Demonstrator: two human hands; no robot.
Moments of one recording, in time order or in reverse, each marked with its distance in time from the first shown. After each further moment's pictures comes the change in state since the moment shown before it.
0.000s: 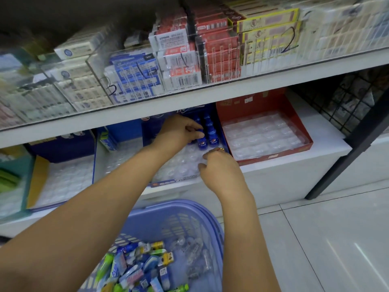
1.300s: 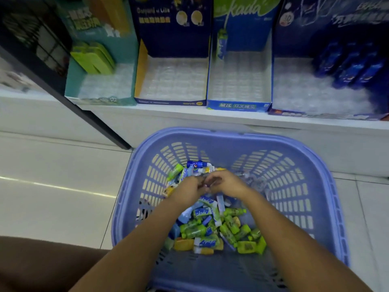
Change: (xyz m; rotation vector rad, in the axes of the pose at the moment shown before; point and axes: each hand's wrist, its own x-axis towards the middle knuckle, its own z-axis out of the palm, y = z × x) left_hand -0.274 -0.257 0.071 -0.137 -0.320 -0.416; right_hand -0.070 -0.011 0.282 0.467 -0.855 -0.016
